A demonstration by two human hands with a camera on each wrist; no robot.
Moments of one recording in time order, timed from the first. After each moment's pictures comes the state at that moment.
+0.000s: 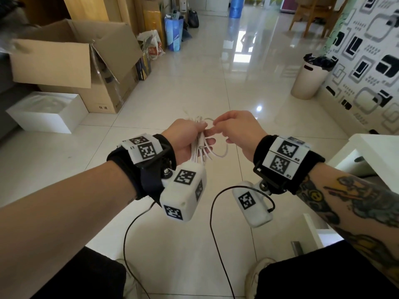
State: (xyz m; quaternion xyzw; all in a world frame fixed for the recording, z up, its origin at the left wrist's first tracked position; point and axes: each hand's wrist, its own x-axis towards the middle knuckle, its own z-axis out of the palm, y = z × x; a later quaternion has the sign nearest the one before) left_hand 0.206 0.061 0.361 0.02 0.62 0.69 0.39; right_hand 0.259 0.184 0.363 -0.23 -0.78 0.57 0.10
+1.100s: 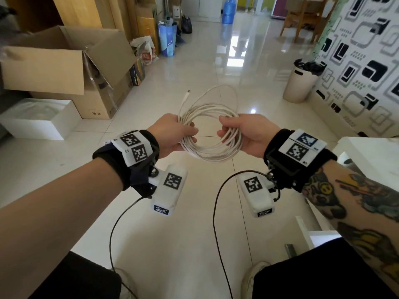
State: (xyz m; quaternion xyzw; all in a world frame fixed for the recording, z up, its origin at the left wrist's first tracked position) left_hand 0.183 0.054 0.372 0.13 0.73 0.60 0.30; right_hand 0.260 0.224 0.371 -0.25 -0.60 0.76 0.05
